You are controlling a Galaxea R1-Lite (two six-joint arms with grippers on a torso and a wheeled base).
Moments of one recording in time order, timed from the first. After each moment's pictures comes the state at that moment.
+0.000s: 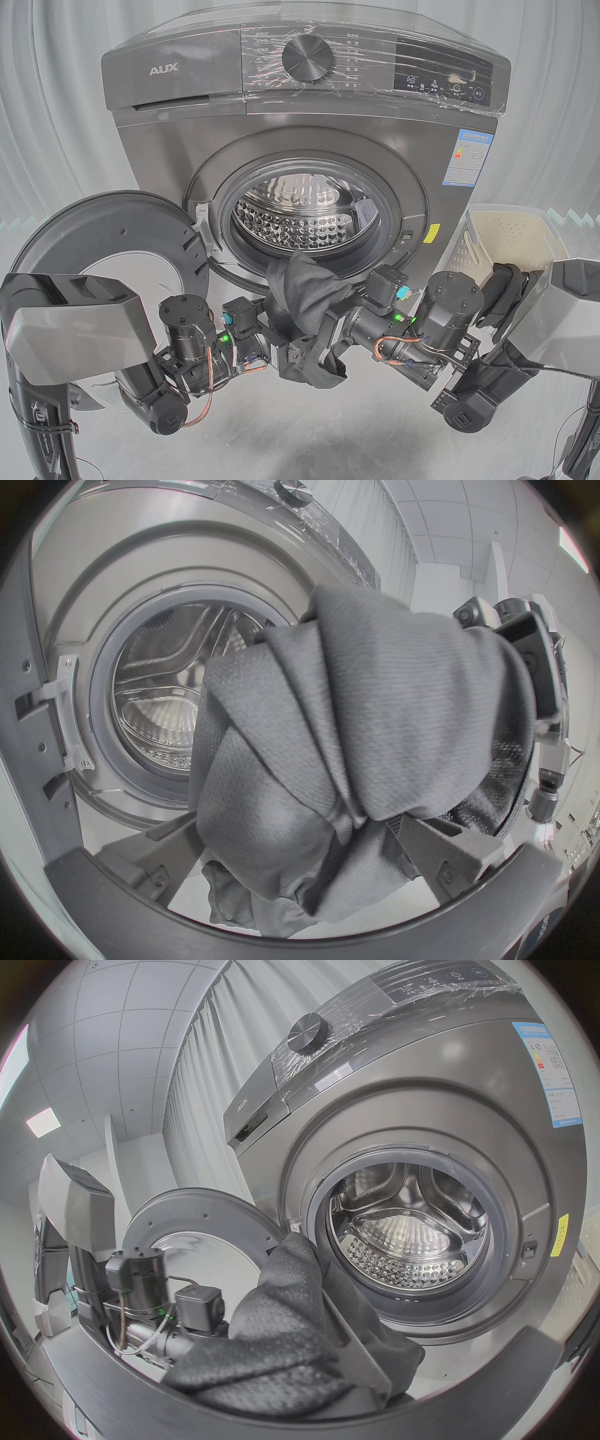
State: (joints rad) left arm -0.56 2.21 -0.60 -1.55 -0.26 -0.01; right arm 0.78 2.09 -0.73 -1.48 -0.03 0.12
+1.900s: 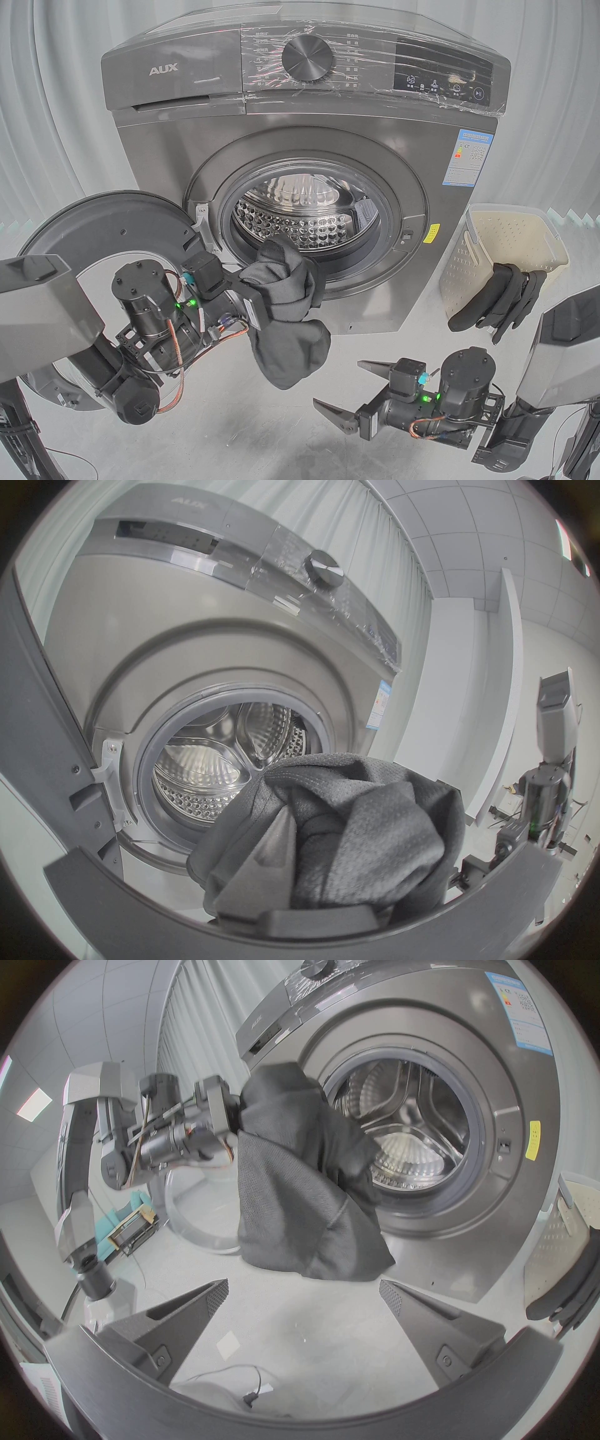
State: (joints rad) left arm -0.53 2.02 -0.59 -1.55 -0.16 -0.10; right arm 0.83 2.08 -0.31 -1.52 -0.01 0.12
